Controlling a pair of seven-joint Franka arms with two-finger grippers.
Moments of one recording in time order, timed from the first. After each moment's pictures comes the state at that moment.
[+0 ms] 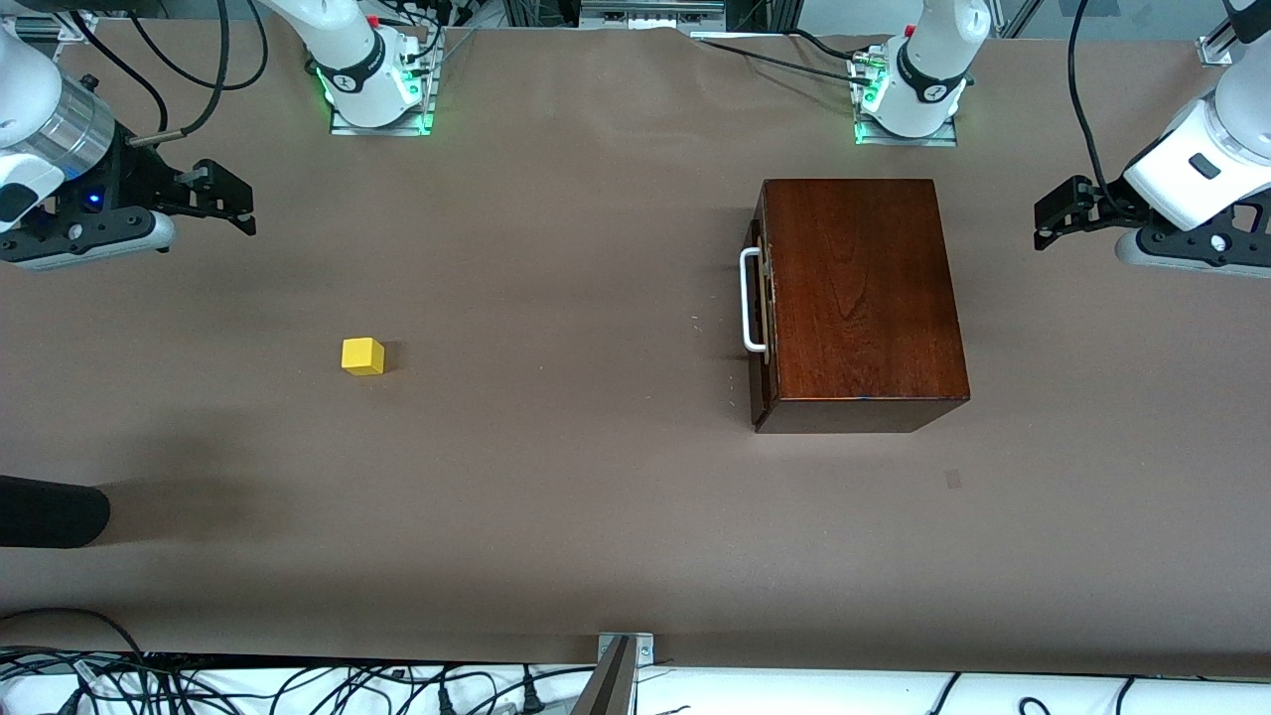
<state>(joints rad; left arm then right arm) -0.01 0.00 -0.08 -1.61 0.04 1.53 0.03 0.22 0.00 -0.09 -1.62 0.01 1.58 -0.09</state>
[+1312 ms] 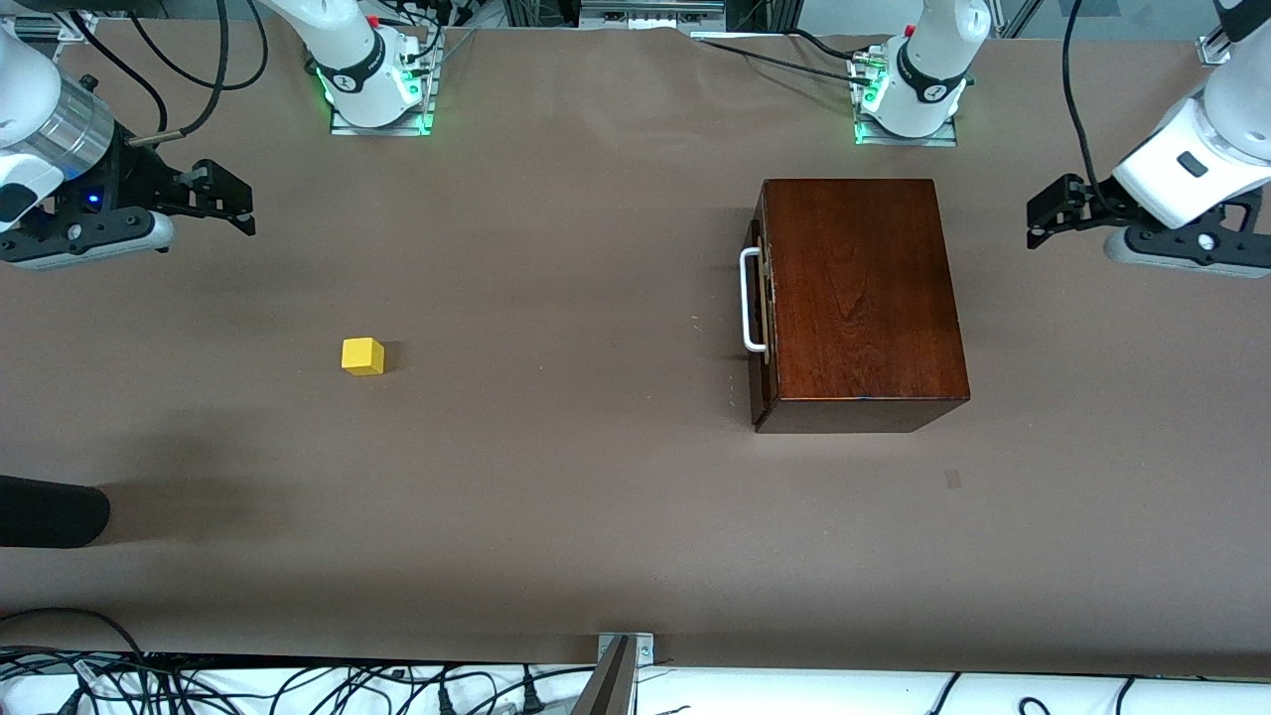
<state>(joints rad) -0.01 0.00 -0.12 -1.61 0.04 1.53 0.03 0.22 0.00 -0.09 -1.62 0.01 1.58 -0.09</state>
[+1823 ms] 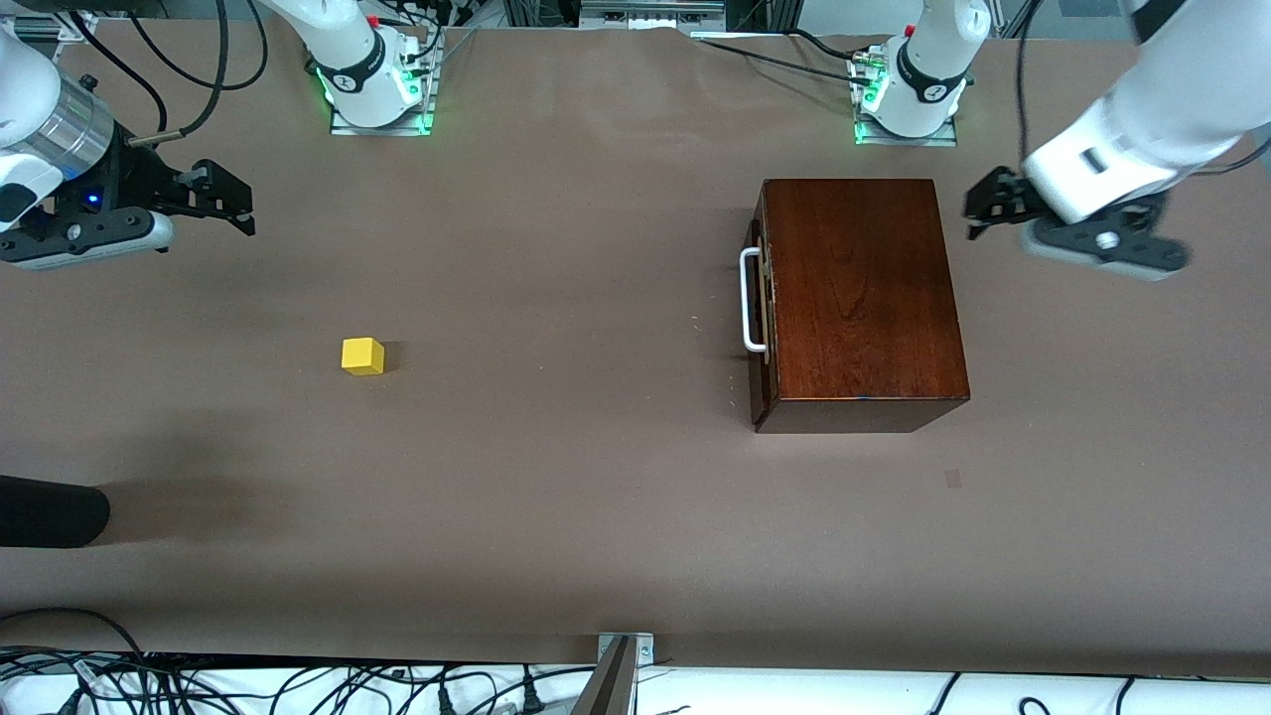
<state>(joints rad) -0.01 0.06 -0.25 -1.61 0.04 1.52 0.03 0.22 0.00 -0.09 -1.62 0.01 1.58 -0.09</state>
